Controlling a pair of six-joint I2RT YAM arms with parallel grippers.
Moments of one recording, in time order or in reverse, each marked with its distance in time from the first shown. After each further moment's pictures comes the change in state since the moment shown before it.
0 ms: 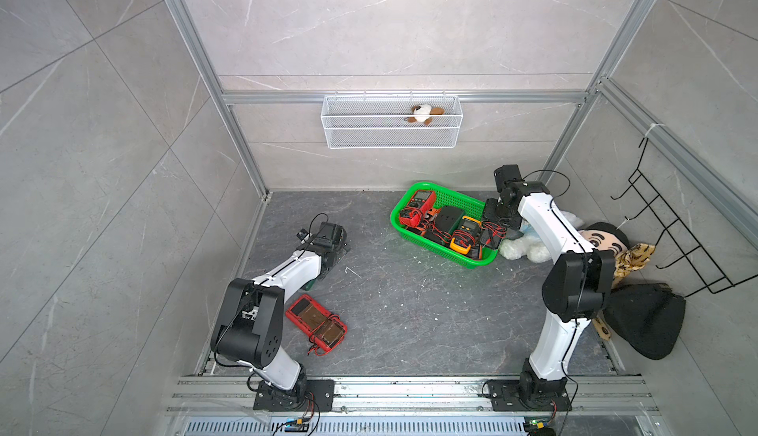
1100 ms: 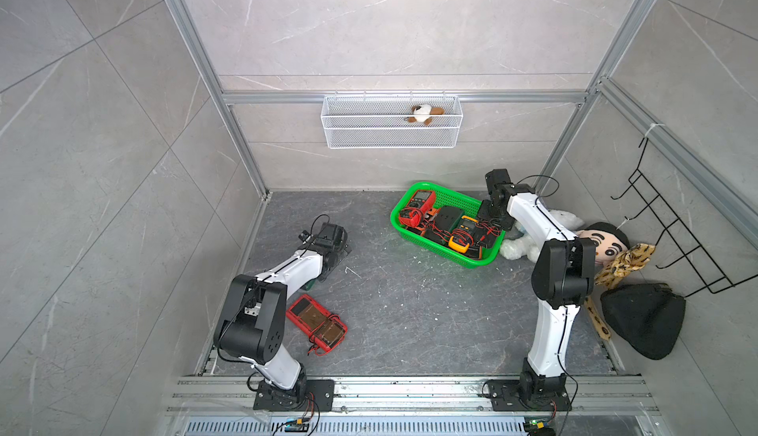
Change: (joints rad) left arm 0.000 0.031 0.001 0.001 0.022 0.000; right arm 0.002 0.124 0.020 0.083 0.035 0.091
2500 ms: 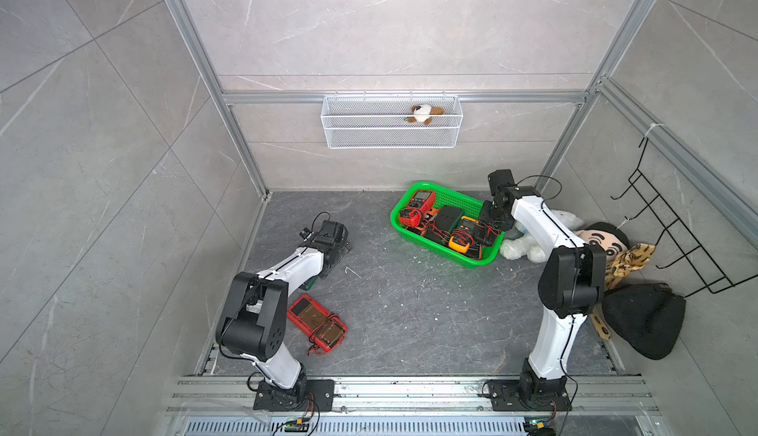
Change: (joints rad) left arm 0.000 0.018 0.031 0.000 0.006 0.000; right arm 0.010 -0.095 -0.086 0.031 -0.072 -0.030
